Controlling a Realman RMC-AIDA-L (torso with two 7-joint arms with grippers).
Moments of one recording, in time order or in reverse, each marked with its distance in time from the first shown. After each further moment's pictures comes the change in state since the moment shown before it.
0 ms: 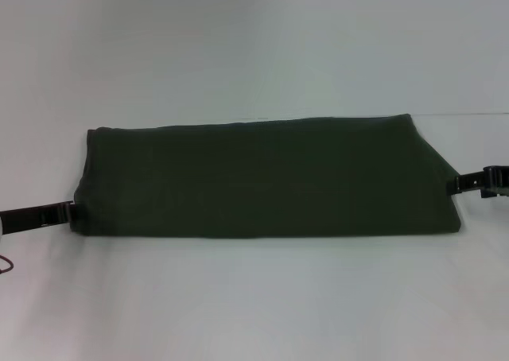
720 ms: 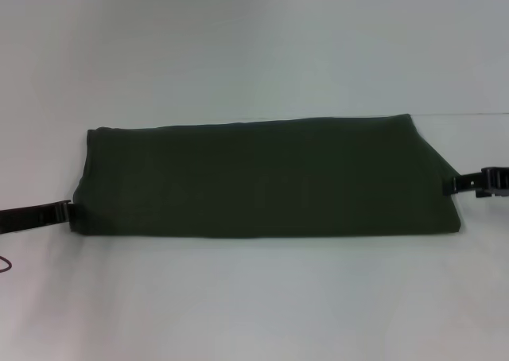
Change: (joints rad) left arm 0.000 0.004 -0.001 0.003 0.007 0.006 -0.026; right arm -0.016 0.006 0.012 -0.005 0.038 -0.019 -0.045
